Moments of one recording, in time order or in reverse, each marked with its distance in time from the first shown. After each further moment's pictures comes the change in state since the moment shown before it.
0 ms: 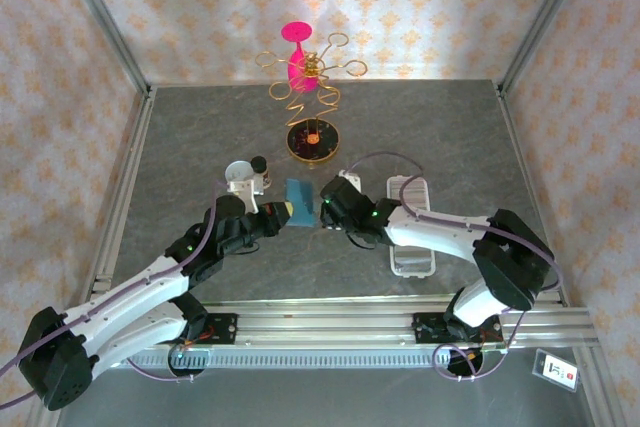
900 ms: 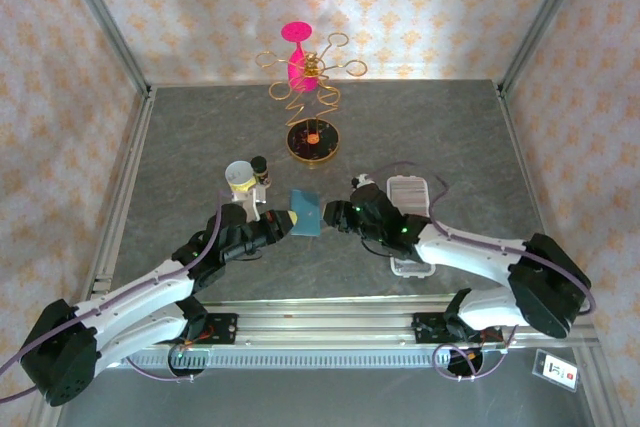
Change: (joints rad) left arm -0.003 0.034 -0.111 0.162 0.095 -0.124; right arm -0.051 -0.211 -0.236 0.265 -0.175 0.022
